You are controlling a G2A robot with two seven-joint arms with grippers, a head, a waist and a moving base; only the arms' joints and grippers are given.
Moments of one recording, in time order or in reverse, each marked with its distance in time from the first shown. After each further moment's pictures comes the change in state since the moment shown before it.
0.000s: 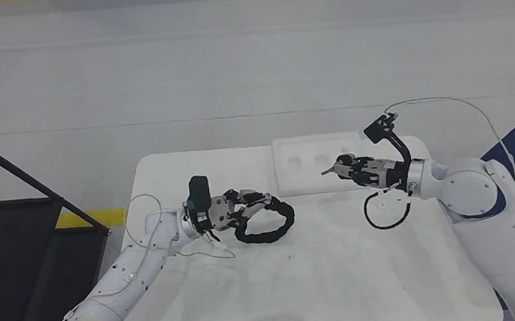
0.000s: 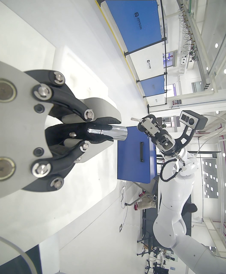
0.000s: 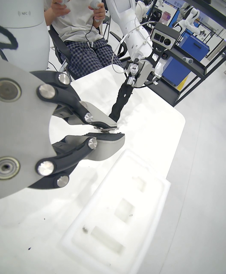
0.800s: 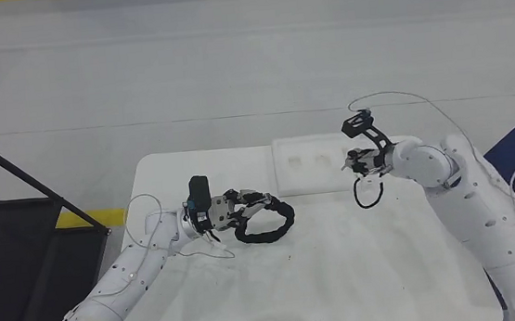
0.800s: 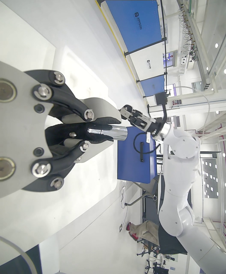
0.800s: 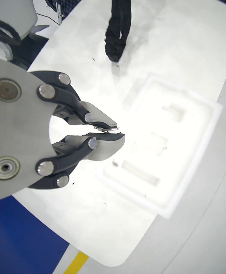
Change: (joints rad) left arm 0.000 0.000 0.000 0.000 0.000 0.000 0.000; right arm 0.203 -0.028 -0.168 0.150 -0.394 0.176 0.128
